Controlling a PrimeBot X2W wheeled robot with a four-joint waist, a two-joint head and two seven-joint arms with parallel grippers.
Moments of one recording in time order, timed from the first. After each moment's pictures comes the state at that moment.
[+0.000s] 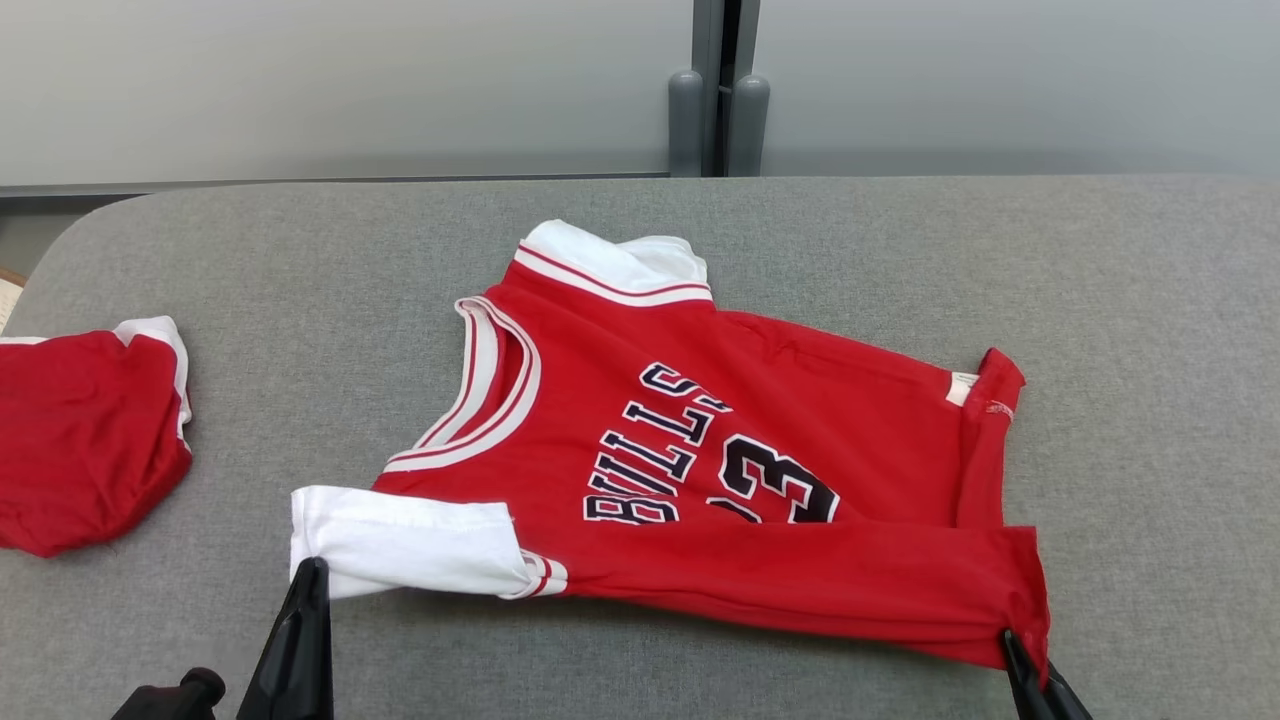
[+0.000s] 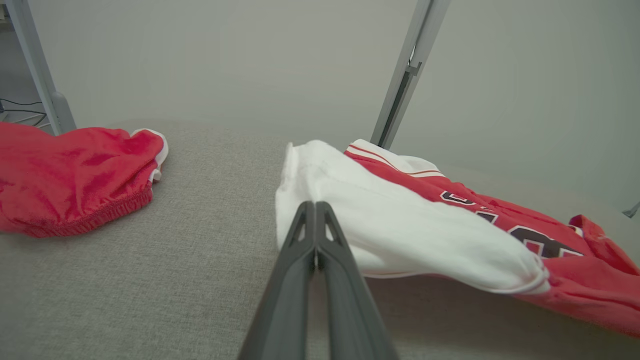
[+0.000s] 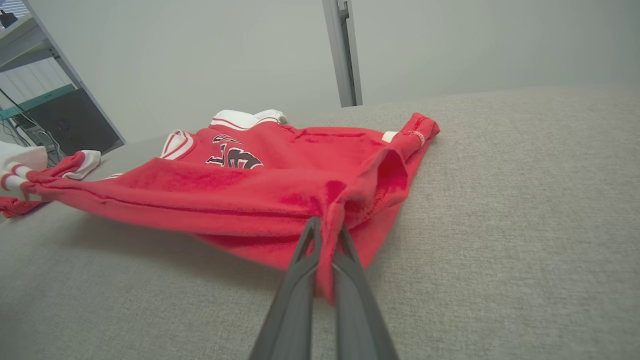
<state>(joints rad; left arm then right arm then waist) 0.21 0.05 0.01 -0.06 -0.31 -0.05 -0.15 0.24 -0.21 0.23 0.06 0.35 0.13 -0.26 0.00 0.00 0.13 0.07</state>
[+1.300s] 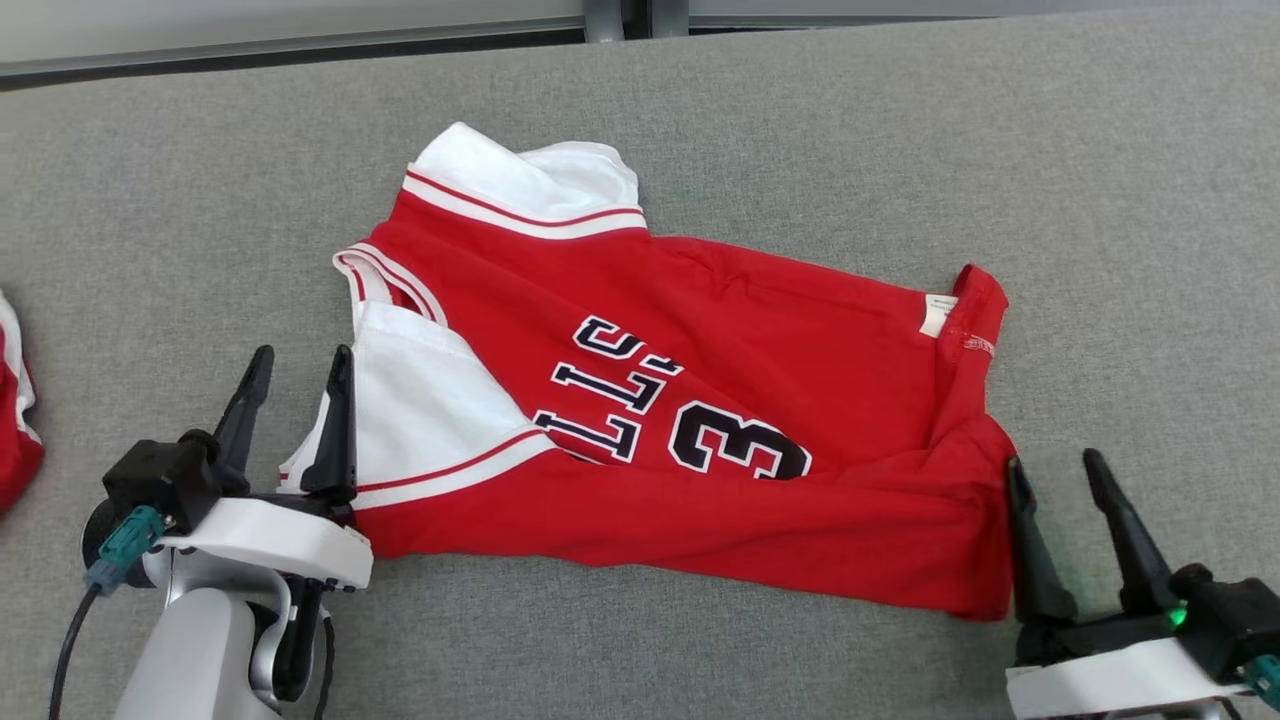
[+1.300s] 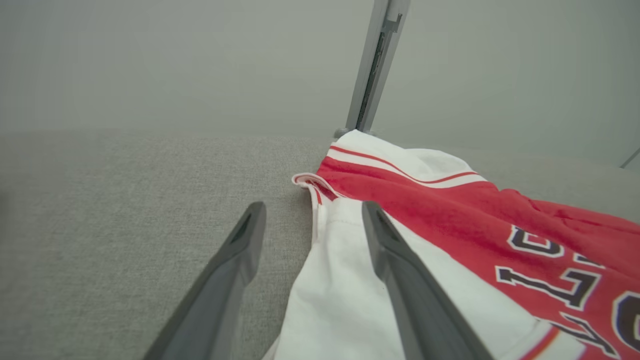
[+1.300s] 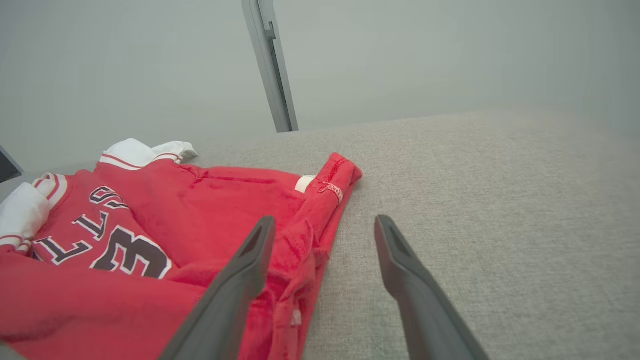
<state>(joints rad) -0.29 0.17 -0.10 0.37 -0.37 -0.10 -0.24 0.01 -0.10 0.10 0.11 0.24 0.13 -0.26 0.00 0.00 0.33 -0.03</state>
